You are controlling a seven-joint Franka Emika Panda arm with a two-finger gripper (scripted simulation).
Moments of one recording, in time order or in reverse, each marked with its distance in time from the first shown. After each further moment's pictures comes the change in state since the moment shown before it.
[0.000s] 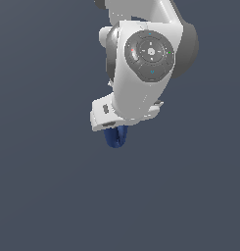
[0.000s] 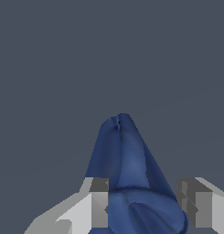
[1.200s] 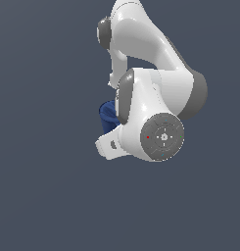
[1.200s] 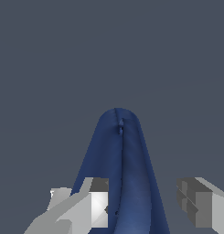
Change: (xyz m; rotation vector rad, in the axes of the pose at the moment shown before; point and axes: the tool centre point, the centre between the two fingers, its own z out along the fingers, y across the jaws) arm 0.035 0.001 0.039 0.011 -0.246 -0.160
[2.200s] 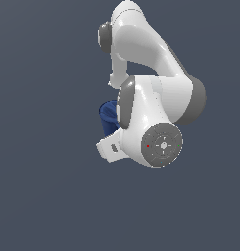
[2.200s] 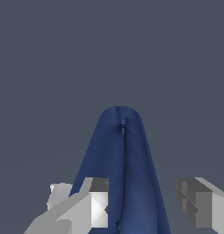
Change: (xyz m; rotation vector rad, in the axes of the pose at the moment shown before) arm 0.003 -0.001 0.010 0.006 -0.036 -0.021
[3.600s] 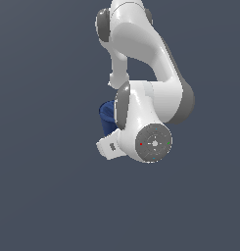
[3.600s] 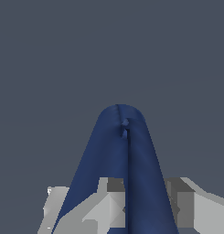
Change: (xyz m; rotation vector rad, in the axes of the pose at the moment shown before) arm 0.000 0.000 0.028 0.000 -0.001 -0.001
